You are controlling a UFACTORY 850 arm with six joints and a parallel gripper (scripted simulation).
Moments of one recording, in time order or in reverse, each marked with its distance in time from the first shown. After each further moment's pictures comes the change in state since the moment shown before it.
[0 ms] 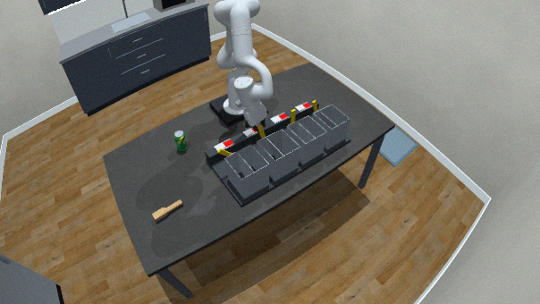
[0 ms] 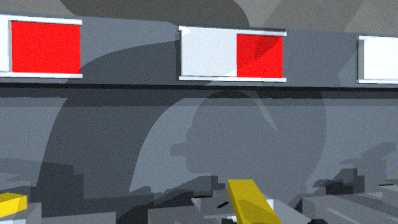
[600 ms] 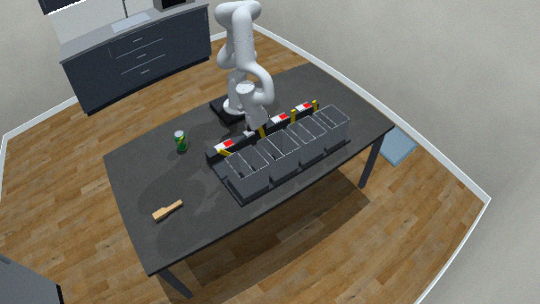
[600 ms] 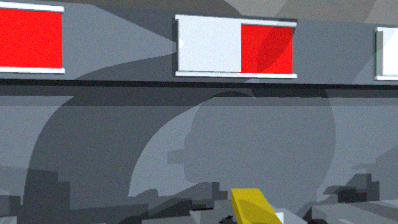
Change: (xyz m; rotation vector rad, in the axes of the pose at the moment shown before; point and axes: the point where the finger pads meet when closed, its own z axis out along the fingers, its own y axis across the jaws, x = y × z) arm 0.000 0.000 0.033 0.000 0.000 0.000
